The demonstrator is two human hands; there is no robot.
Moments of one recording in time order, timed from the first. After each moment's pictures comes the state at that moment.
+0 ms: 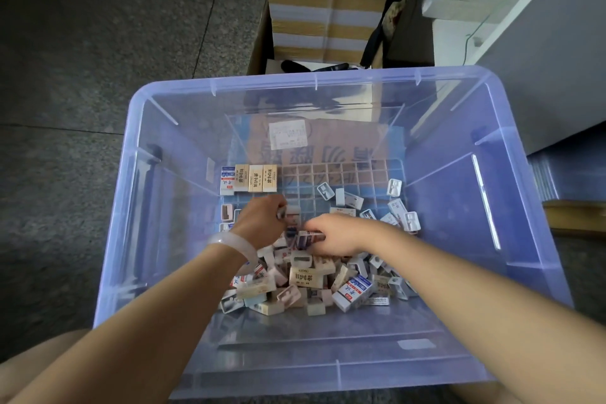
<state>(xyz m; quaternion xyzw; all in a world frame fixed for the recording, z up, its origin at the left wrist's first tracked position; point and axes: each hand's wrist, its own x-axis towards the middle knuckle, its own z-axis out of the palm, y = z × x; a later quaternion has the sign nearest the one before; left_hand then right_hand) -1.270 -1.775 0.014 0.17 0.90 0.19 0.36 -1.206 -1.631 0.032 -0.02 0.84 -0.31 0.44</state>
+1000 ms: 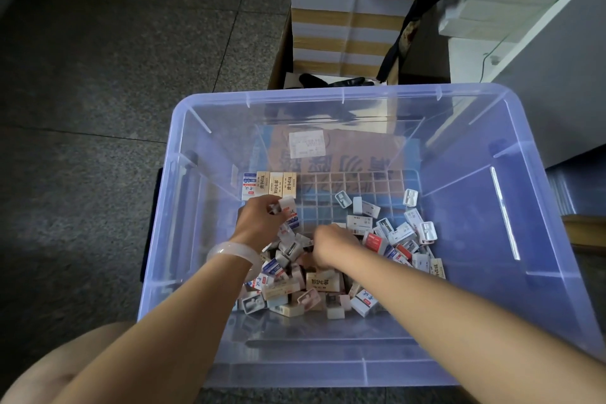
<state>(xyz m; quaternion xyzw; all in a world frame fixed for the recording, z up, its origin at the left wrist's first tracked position) -1.273 -1.799 0.029 -0.03 0.87 0.38 0.30 -1.211 -1.684 0.009 0.17 0.87 -0.22 0.41</state>
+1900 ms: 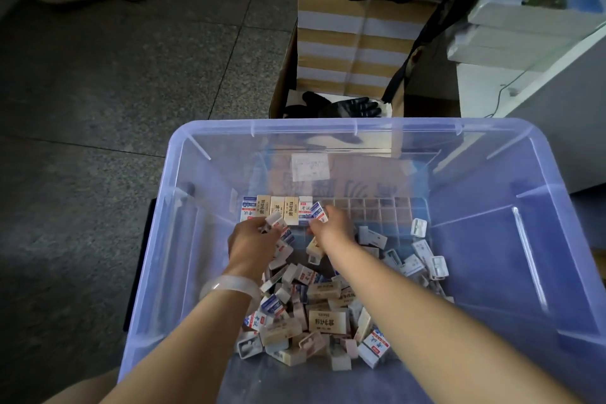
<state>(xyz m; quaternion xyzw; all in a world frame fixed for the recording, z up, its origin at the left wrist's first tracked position) -1.286 -1.799 0.016 -0.17 0.84 0.44 0.26 -1.268 -1.675 -0.023 0.42 0.74 -0.50 0.16</state>
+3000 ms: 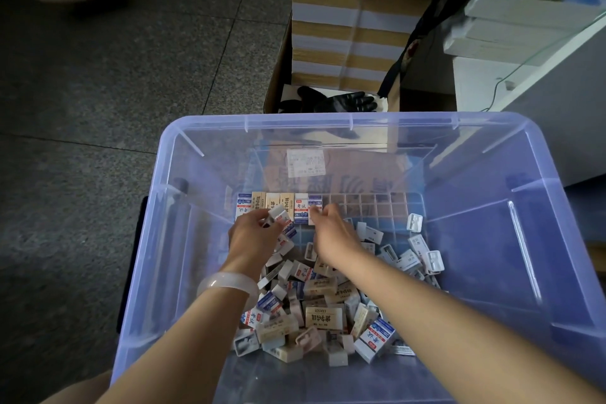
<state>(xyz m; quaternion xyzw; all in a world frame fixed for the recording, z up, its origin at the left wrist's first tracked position) -1.287 -1.793 0.019 -0.13 0.84 0.45 0.27 -1.244 -1.661 -0.011 0.16 0.93 -0.27 0.21</state>
